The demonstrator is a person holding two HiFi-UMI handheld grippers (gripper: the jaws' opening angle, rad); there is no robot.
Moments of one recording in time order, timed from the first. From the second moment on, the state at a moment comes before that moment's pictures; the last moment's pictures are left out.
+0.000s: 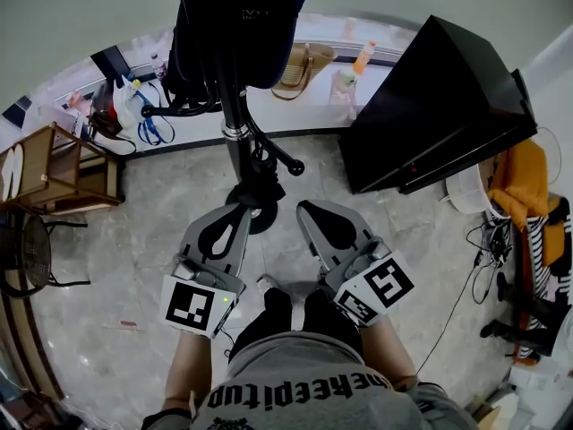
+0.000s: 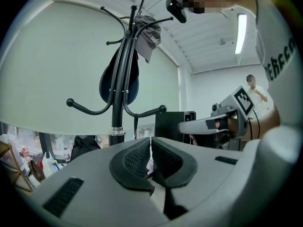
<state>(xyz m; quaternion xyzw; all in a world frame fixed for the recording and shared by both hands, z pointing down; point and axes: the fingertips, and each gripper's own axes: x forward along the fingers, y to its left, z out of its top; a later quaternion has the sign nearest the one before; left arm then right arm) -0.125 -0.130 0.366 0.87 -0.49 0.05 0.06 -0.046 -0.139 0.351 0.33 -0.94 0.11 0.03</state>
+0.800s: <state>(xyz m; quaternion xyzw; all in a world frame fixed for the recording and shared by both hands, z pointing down) -0.119 -0.165 0.409 0.87 -0.48 0.06 0.07 -0.038 -0.153 0.368 0.34 -0.93 0.11 0.05</state>
